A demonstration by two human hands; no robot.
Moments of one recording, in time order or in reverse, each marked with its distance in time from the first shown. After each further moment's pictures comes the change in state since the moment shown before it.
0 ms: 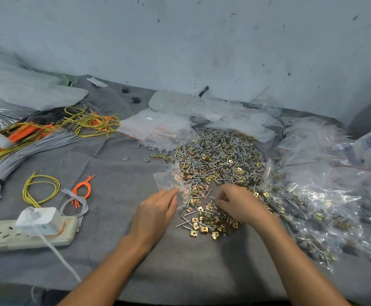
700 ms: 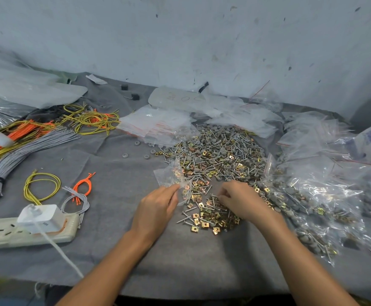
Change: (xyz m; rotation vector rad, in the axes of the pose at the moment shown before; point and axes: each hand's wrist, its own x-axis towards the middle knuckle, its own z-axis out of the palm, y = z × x) left_hand 0.001 0.004 -0.003 0.001 -0.019 -0.017; right_hand -0.003 0.001 0.000 -0.006 0.043 -0.038
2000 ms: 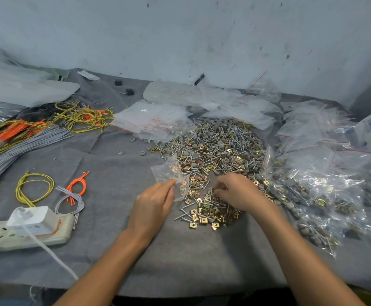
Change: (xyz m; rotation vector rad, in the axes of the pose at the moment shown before) left_hand -0.001 -0.006 0.006 0.037 0.020 0.012; right_hand 0.010 0.003 0.001 0.062 -0.032 0.010
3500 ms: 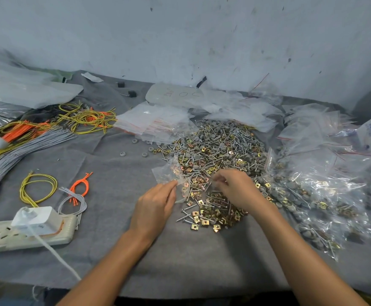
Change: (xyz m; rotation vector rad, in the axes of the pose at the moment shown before) left_hand 0.000 0.000 0.001 -0.019 0.043 0.000; right_hand 0.002 -0.010 -0.005 0.121 0.121 0.013
